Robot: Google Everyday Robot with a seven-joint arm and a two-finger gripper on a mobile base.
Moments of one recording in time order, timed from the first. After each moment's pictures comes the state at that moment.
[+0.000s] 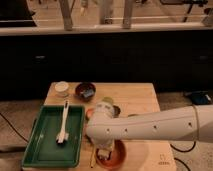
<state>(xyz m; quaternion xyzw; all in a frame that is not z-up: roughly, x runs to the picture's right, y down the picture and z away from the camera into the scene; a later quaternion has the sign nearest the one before) -0.020 0.285 0.674 -0.27 -0.21 -0.57 0.75</state>
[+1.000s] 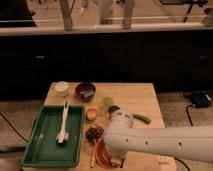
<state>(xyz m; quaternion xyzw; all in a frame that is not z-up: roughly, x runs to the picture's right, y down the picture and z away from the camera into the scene) 0.052 0.294 0.667 -0.27 -0.20 -0.53 0.78</state>
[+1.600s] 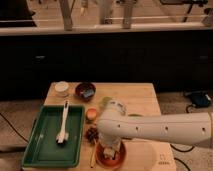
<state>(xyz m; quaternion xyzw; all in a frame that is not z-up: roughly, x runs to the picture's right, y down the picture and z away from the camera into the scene) 0.010 0.274 0.685 -0.28 -0.23 -0.53 0.76</state>
